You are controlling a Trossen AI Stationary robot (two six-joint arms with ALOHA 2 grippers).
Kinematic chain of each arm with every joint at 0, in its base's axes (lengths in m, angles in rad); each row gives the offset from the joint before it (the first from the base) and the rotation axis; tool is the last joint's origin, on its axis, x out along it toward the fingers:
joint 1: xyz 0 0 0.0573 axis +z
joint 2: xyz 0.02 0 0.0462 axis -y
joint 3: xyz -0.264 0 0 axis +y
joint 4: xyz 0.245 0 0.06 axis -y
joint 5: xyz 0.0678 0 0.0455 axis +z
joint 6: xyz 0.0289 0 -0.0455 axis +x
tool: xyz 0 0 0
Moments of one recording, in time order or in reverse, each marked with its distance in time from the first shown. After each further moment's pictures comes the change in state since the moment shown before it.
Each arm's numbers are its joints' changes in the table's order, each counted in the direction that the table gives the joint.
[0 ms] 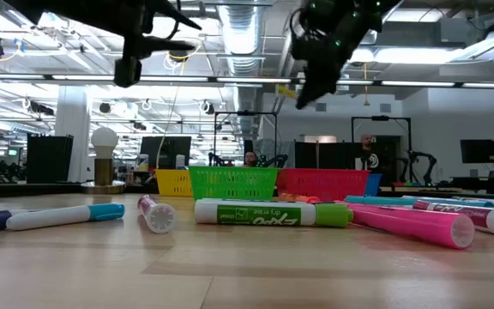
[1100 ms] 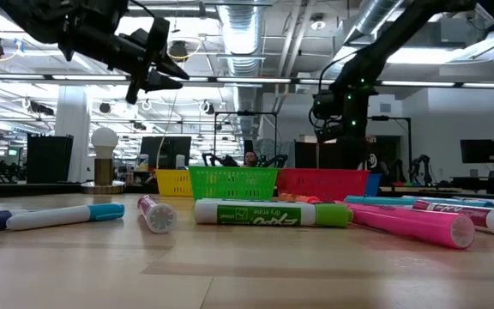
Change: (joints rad) left arm 0.772 0.061 0.001 -0.024 -0.380 0.570; right arm -0.403 -0.336 0.000 -0.139 -0.104 -0.431
